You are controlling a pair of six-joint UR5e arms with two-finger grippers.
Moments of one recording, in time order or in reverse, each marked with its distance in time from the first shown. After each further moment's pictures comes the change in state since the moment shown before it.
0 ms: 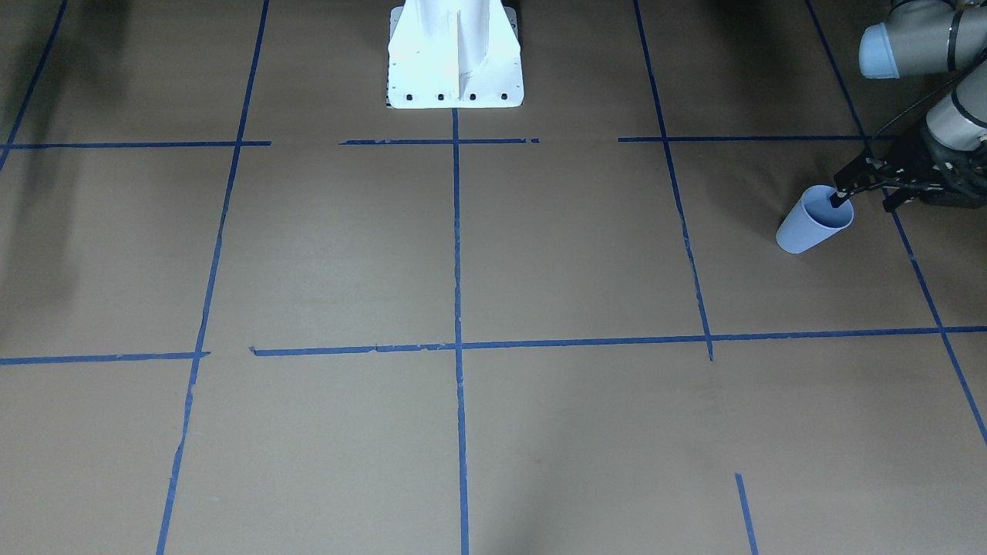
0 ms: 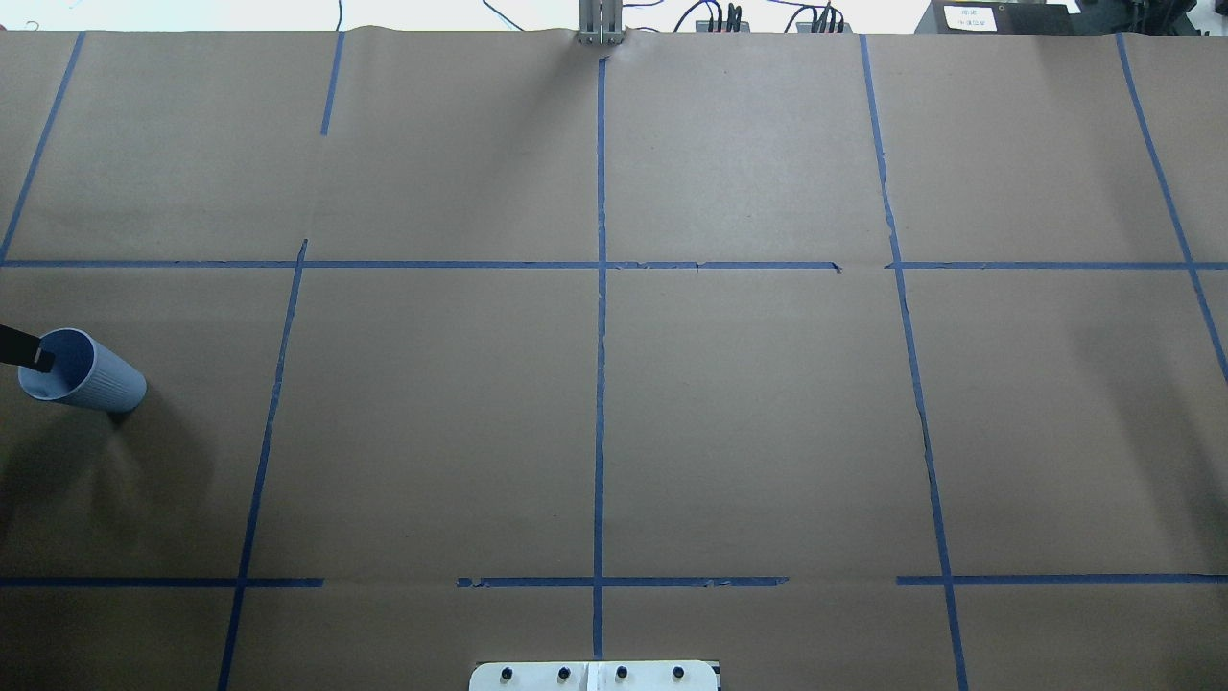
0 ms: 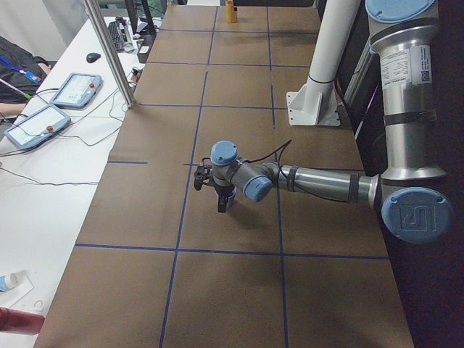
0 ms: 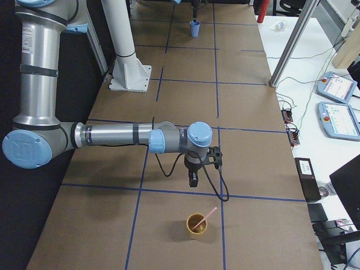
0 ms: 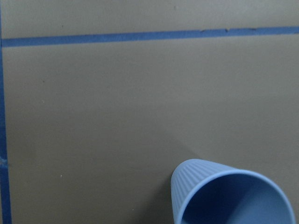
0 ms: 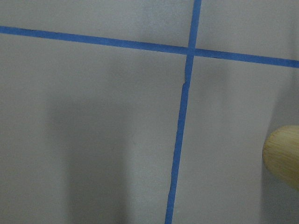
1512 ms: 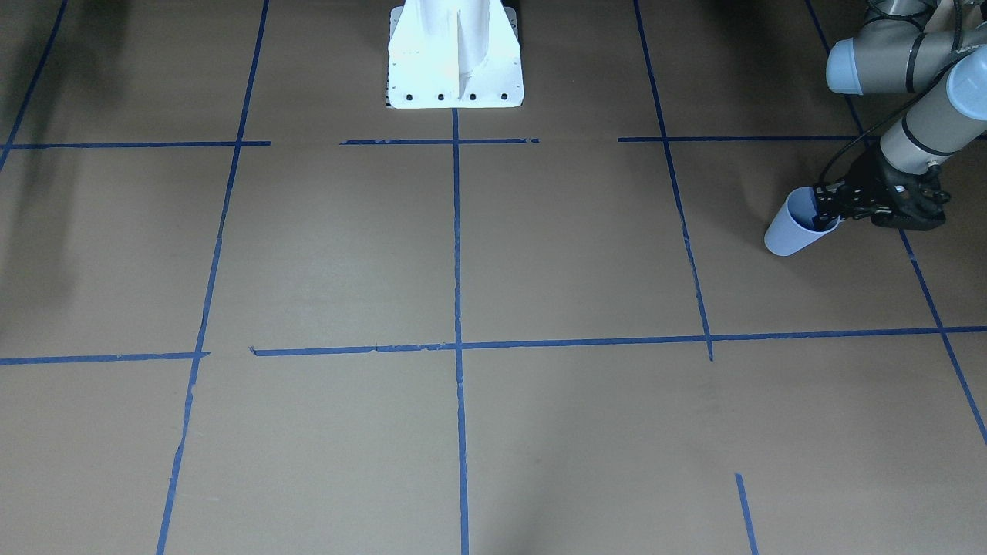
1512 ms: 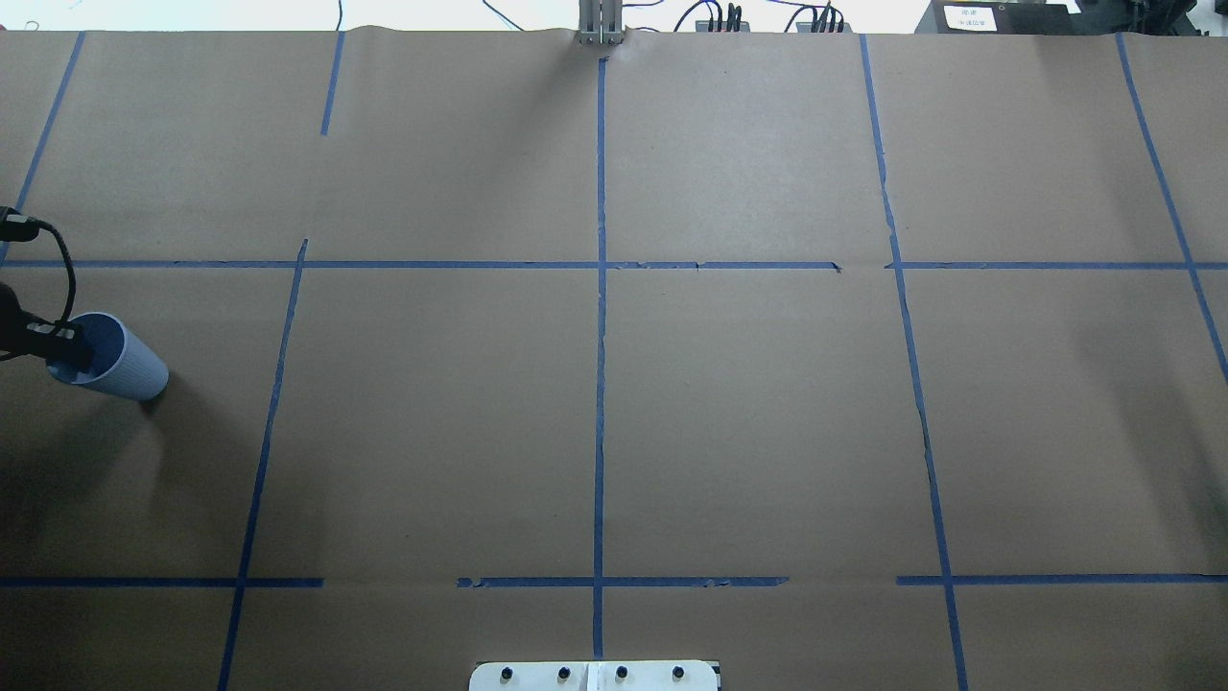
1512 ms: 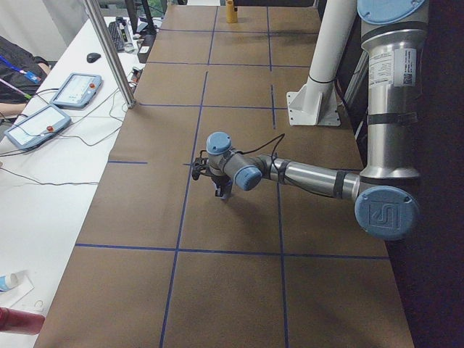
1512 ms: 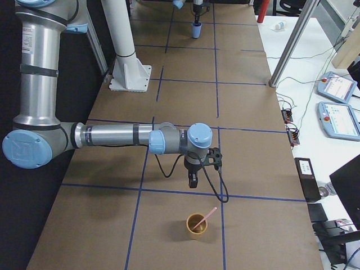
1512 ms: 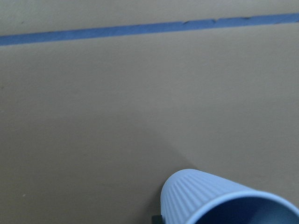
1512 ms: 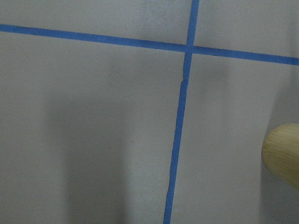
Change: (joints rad) left arm 0.068 -0.119 0.005 0.071 0.019 -0.051; right arm -0.001 0.000 -0.006 0.000 -0.001 -0.002
